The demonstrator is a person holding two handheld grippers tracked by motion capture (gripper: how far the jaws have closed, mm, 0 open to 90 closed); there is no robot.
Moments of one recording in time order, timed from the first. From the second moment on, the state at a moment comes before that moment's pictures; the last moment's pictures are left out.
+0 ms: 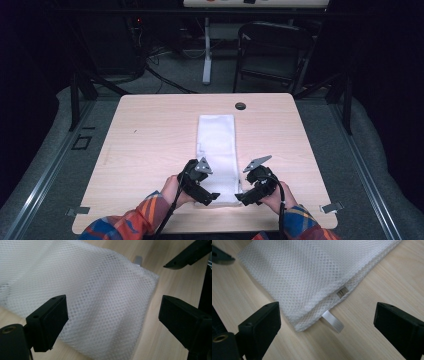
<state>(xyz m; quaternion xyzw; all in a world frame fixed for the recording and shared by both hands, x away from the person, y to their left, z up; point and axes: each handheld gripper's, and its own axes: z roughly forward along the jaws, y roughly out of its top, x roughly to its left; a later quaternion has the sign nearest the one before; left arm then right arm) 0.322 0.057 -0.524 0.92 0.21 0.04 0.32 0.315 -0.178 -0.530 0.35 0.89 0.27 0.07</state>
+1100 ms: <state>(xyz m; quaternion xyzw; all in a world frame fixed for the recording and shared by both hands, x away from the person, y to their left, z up) 0.314 0.035 -0.556 0.95 0.16 0.00 0.26 0.315 -0.176 -0.534 0.34 0.90 0.25 0.06</state>
